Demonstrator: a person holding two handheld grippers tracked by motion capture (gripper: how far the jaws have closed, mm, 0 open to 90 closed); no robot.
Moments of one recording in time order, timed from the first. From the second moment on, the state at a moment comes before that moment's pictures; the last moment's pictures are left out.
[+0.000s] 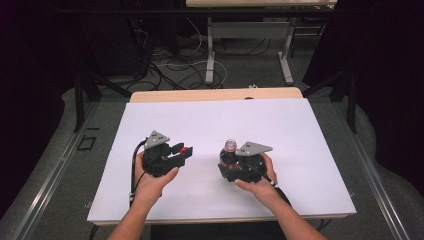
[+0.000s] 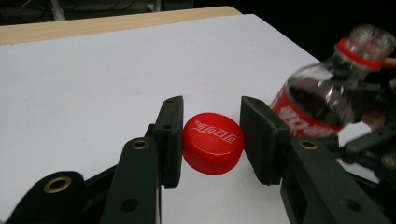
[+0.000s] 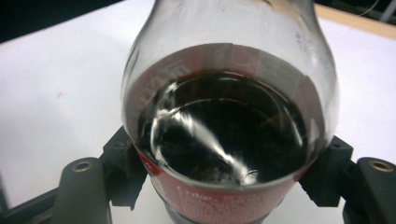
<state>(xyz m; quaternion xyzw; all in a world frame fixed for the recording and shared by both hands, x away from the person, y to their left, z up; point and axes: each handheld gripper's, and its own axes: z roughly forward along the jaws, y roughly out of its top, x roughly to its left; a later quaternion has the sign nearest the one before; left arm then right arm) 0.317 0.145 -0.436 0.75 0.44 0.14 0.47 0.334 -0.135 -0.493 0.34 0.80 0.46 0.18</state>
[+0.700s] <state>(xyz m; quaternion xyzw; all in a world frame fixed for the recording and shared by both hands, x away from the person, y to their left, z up) 0.322 0.161 -0.443 0.73 0.46 0.14 0.48 0.430 -0.117 -0.473 0.41 0.76 0.47 0.21</state>
